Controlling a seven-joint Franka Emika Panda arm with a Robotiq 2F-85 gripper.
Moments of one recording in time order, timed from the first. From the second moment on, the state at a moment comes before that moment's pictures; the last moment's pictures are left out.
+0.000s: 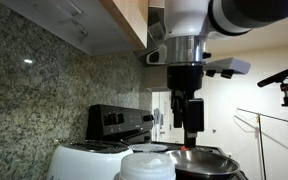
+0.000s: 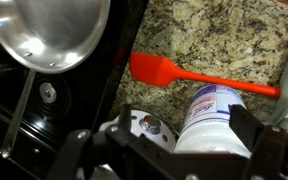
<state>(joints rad) 0.16 0.09 0.16 -2.21 -0.50 2.34 -0.09</state>
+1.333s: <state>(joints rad) 0.29 0.19 0.20 -2.17 -0.78 2.35 0.04</state>
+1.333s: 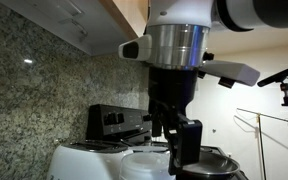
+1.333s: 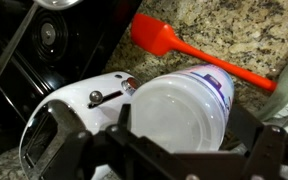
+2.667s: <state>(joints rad) 0.34 0.24 0.22 -2.13 -1.06 2.39 0.27</state>
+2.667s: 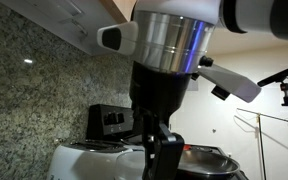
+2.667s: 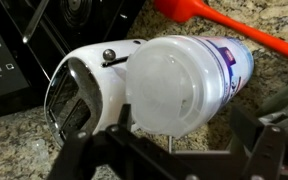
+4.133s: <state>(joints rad) 0.32 0.20 0.21 -2.10 -1.07 2.39 0.32</state>
